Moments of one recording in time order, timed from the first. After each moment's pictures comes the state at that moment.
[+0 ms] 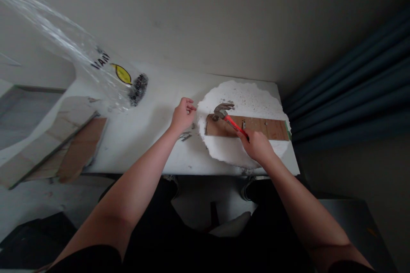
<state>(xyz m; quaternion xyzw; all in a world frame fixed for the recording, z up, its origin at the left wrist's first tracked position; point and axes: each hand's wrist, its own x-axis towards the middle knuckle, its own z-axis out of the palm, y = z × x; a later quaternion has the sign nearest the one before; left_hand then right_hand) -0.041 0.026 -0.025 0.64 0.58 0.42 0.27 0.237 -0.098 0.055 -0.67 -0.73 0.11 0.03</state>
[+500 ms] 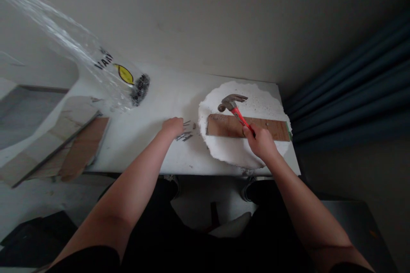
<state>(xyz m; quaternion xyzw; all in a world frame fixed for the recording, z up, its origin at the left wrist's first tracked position) -0.074 0.012 -0.021 0.71 0.66 -0.19 0.15 0.248 -0.090 0.052 -0.69 -0.72 0.09 0.08</state>
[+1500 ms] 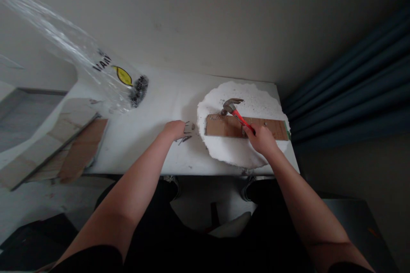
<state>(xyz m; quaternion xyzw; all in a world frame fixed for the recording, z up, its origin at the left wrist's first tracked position) -0.079 0.013 -0.041 0.77 0.59 -0.20 0.14 0.261 -0.079 0.044 -0.70 -0.70 0.11 0.04</state>
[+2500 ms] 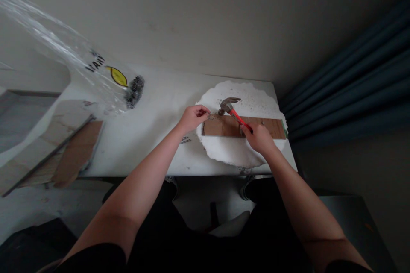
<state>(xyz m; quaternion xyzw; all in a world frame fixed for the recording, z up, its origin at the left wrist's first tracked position) -0.006 0.019 -0.009 0.68 0.46 0.38 0.42 0.261 -0.078 0.046 -0.70 -0.70 0.12 0.05</state>
